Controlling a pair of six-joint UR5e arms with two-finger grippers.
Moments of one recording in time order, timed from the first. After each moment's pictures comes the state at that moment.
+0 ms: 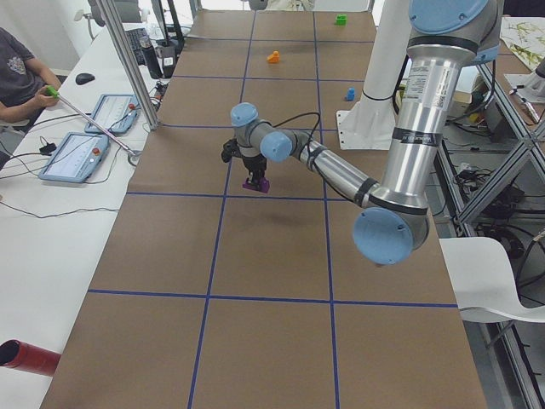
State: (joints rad) left arm -0.92 -1.86 -1.89 -1.45 -2.24 -0.52; right arm 1.58 -1.58 1.77 -1.61 2.48 0.20
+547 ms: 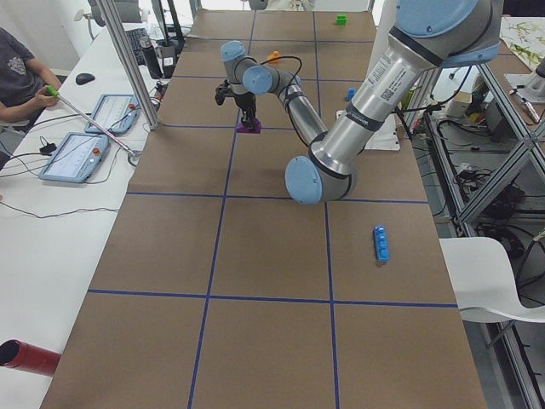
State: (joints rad) left arm -0.77 -2.39 -1.62 -1.29 -2.22 -0.86; right arm 1.58 -1.59 1.77 -1.59 2.49 0.19
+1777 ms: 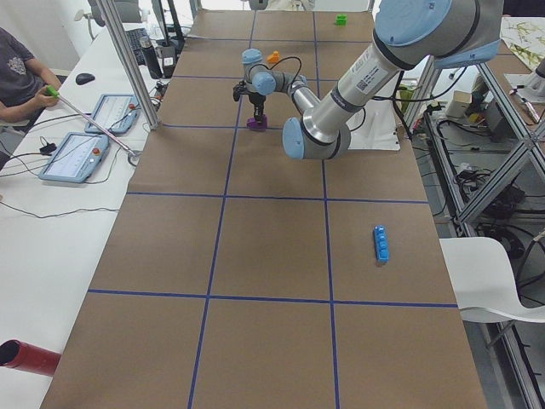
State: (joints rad) left arm -0.55 -2.61 -1.16 -1.63 -1.99 -1.08; right arm 1.56 -1.58 1.76 -1.54 2.47 0.22
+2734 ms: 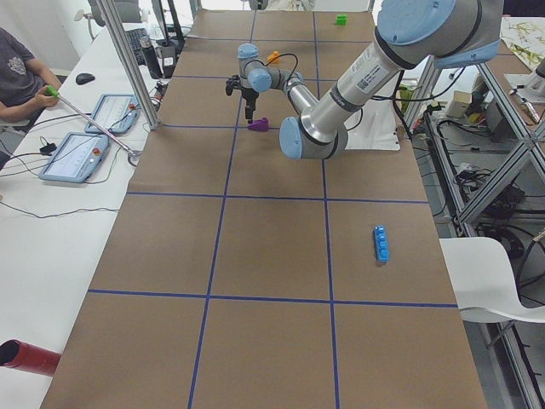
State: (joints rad) left arm -0.61 -2.61 -1.21 -1.64 -1.97 -1.06; right arm 1.44 -1.56 1.81 -1.52 2.37 0.35
